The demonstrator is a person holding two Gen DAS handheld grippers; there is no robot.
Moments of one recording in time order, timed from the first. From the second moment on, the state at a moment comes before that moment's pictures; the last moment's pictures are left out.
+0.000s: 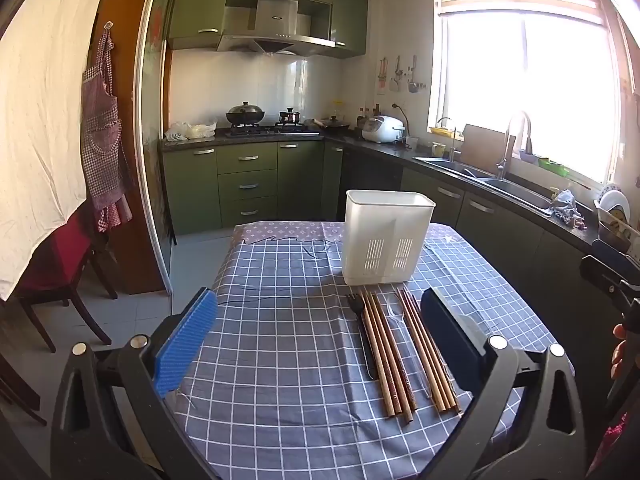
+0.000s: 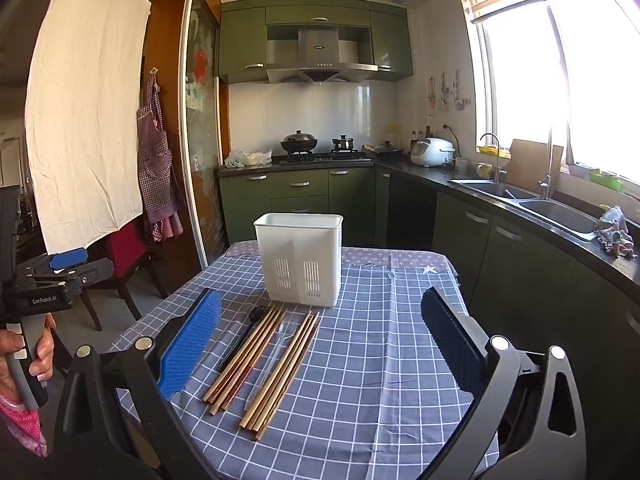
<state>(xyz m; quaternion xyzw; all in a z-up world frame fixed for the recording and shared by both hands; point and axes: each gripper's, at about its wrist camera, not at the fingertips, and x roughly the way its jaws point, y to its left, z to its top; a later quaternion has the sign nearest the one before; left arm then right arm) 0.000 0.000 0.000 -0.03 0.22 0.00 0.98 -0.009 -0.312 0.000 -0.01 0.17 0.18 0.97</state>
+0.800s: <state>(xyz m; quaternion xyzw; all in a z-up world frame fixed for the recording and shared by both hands) 0.002 -0.001 -0.007 -0.03 0.23 0.00 0.97 -0.003 -0.309 -0.006 0.00 0.18 0.18 0.97</state>
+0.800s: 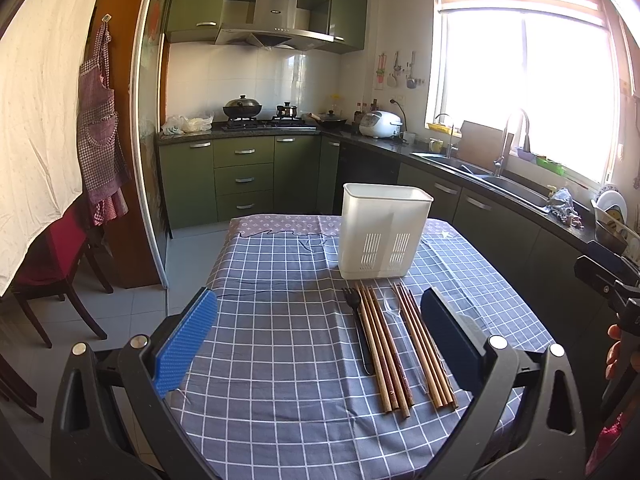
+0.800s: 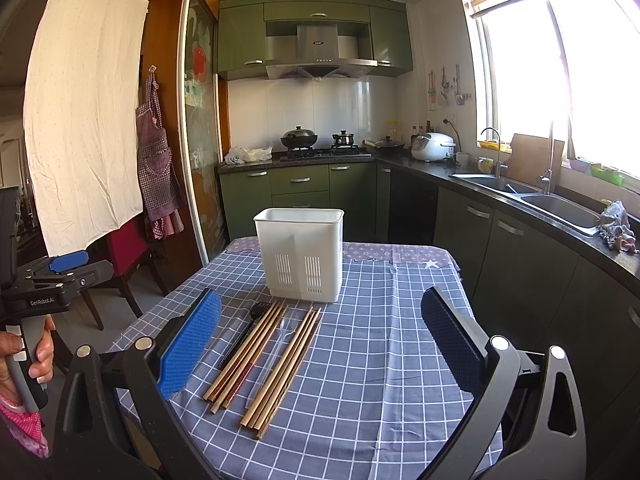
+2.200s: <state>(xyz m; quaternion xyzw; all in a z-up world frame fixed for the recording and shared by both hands) 0.002 -0.007 -0.019 -0.04 0.24 0.00 0.97 0.005 -0.309 -0.016 0.00 0.19 0.18 0.97</state>
